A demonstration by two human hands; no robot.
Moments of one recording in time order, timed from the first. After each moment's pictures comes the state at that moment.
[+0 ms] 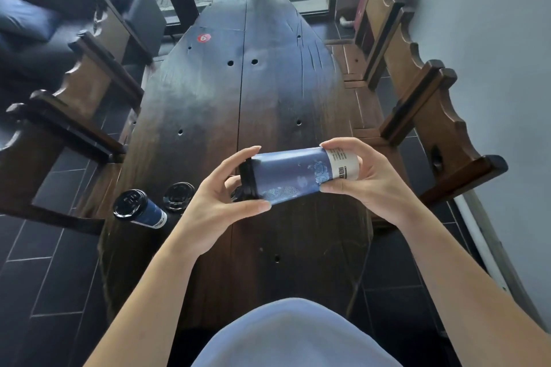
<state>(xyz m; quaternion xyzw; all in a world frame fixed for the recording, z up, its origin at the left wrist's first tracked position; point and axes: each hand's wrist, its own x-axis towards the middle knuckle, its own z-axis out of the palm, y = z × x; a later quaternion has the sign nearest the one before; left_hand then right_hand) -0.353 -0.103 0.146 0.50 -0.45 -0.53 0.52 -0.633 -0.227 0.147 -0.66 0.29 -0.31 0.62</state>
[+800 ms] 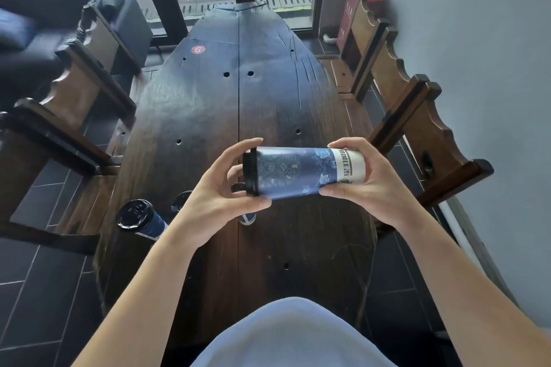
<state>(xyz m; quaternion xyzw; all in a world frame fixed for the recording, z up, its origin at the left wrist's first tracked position) -0.303 -0.100 0.164 0.45 -0.49 -0.55 0.51 -0.588 -0.194 0.170 -0.70 0.32 -0.35 0.54</state>
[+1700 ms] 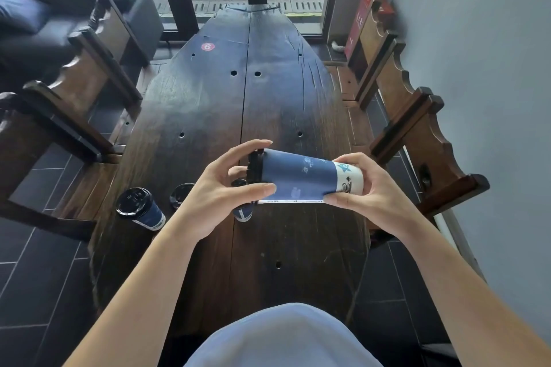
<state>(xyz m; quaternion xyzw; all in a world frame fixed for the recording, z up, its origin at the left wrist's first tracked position) -0.316 -0.094 0.175 0.48 -0.46 -0.53 0.52 -0.602 -0.188 0.172 -0.71 0.35 -0.28 0.54</state>
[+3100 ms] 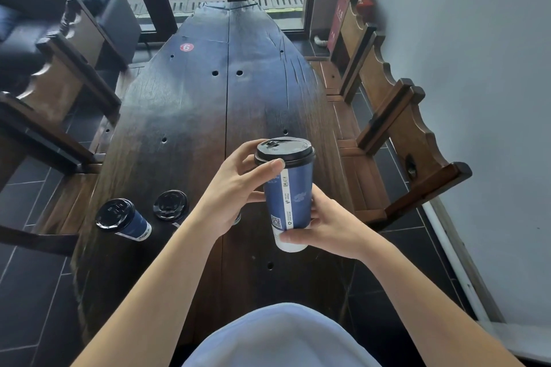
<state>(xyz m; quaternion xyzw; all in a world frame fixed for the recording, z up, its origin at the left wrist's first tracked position) -0.359 -0.129 0.179 0.54 -0.41 -0.56 0.48 -0.572 -0.158 0.137 -0.71 0.41 -0.12 0.56</state>
